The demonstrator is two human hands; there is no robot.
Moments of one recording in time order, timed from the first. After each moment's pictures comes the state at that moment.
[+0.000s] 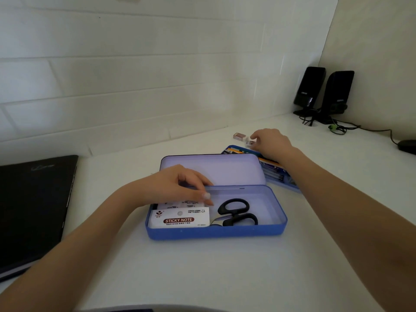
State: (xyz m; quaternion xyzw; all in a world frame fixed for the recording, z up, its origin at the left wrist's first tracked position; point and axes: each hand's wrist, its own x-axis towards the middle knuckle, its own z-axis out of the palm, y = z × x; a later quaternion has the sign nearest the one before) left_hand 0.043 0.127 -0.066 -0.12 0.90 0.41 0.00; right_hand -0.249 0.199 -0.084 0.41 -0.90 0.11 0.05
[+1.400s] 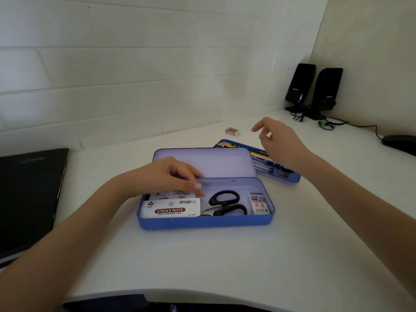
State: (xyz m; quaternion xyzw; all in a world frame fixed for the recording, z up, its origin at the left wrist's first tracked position) left_hand 0.045 0.127 -0.066 -0.14 0.89 0.43 0.01; right_hand -0.192 0.271 -0.058 0.46 -0.83 0.32 0.05
